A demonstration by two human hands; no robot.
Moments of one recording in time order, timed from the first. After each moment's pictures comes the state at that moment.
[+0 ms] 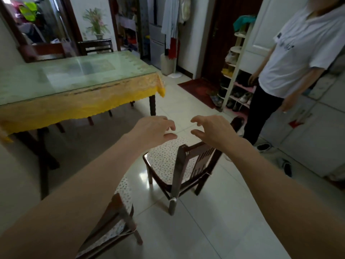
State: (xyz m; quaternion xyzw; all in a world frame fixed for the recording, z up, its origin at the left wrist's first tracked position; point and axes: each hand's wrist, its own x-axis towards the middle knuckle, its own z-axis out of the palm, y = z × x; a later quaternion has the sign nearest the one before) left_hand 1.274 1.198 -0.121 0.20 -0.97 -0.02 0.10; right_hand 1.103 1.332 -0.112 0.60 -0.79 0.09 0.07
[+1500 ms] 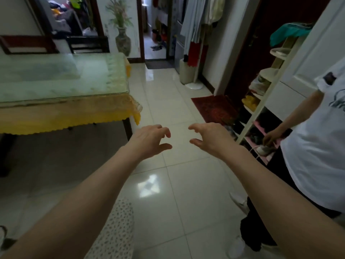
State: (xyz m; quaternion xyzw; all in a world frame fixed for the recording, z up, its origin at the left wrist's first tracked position) left_hand 0.606 0.907 -0.158 0.39 -0.91 -0.04 0.09; right_hand 0.393 0.979 -0.128 0.72 -0.69 0.07 0.01
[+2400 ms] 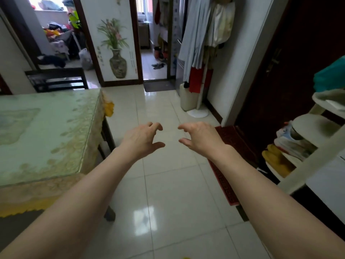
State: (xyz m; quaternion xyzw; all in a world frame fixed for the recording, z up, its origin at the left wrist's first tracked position) left_hand 0.343 0.363 -0.141 0.47 -0.87 0.02 0.10; right_hand 0.139 0.423 -0.118 0.75 -0.64 0.12 0.03
